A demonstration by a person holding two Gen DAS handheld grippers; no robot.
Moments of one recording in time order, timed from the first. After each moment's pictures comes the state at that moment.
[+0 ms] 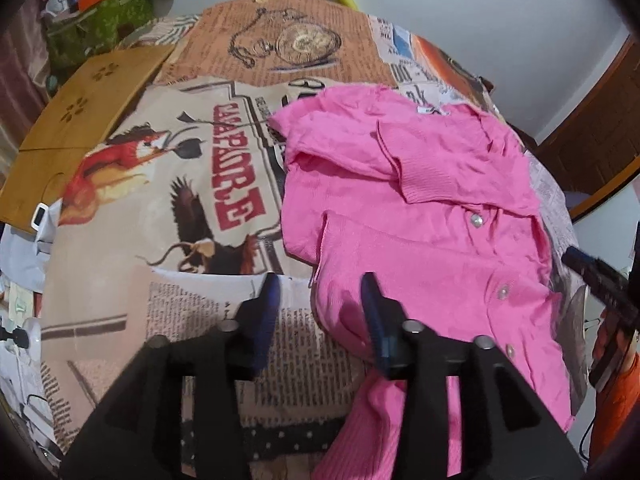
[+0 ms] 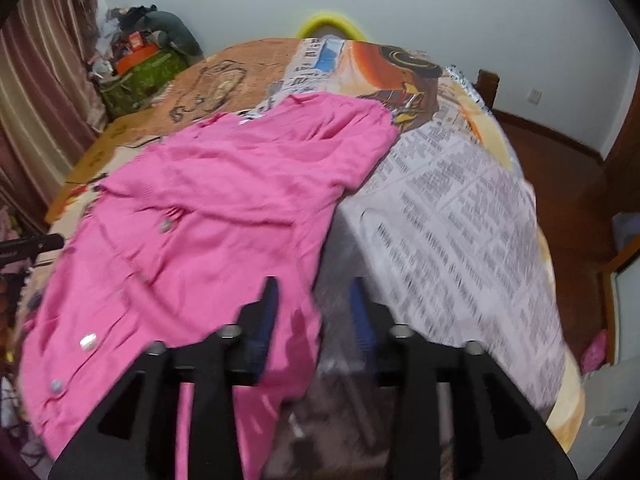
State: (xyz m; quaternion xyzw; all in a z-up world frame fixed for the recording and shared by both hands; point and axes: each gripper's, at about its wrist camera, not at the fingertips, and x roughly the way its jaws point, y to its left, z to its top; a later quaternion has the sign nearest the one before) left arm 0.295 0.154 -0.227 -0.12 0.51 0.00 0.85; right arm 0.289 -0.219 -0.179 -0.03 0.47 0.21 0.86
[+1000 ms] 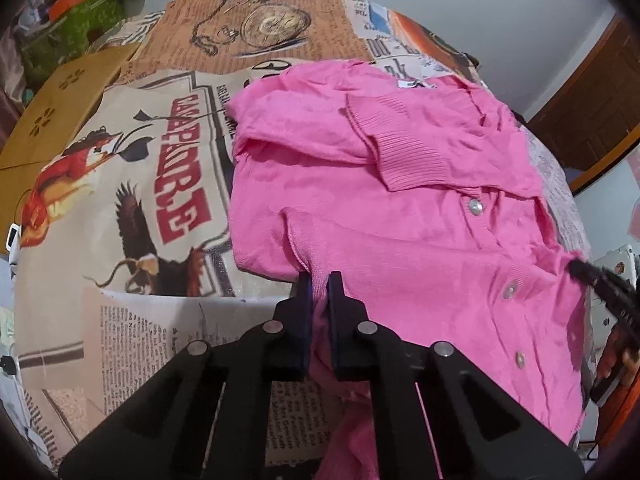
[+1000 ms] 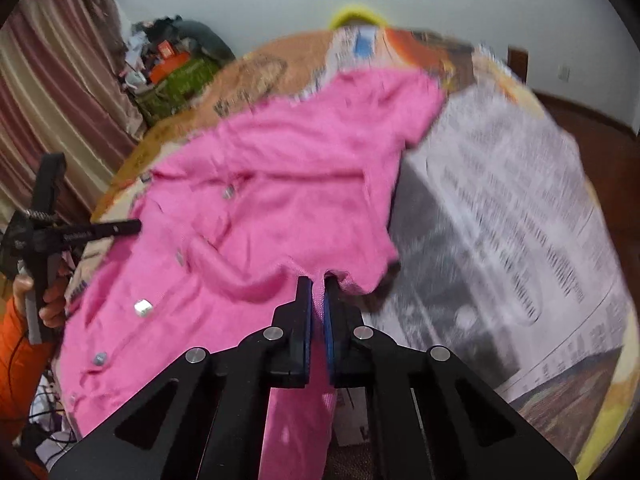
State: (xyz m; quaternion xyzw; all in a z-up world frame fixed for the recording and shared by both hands) left arm 0.325 0.130 -0.257 -0.10 0.53 -0.04 0.84; right arm 0.261 -0.207 -0.190 0.03 0.47 0.28 0.84
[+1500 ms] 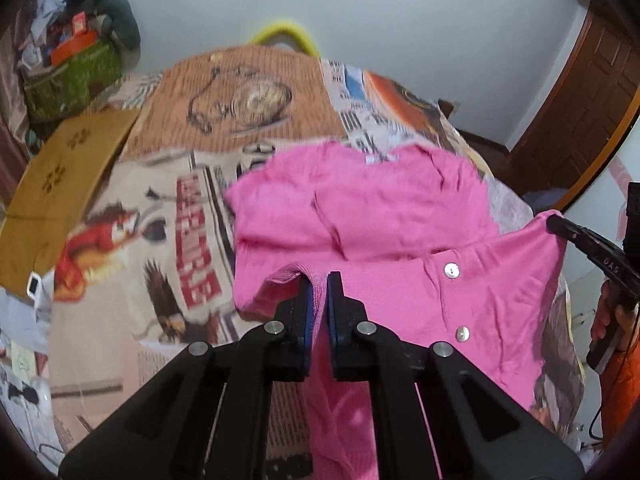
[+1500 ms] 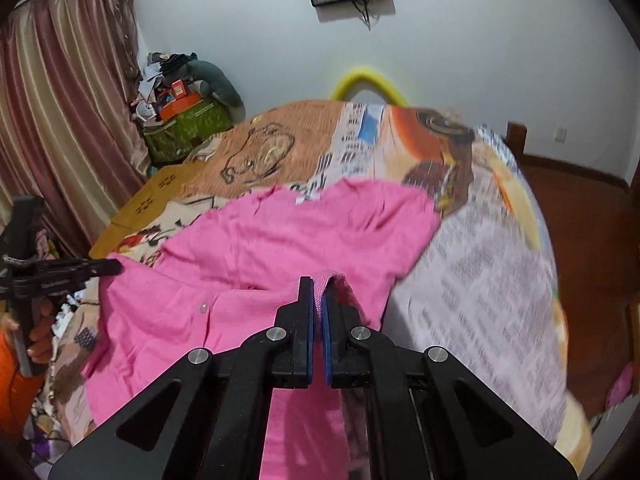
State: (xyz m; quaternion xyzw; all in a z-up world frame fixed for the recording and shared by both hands) left arm 0.326 0.126 -0.183 -0.08 0.45 -0.04 0.89; right arm 0.297 -0.199 -0.128 0.01 0.38 0.27 0.88
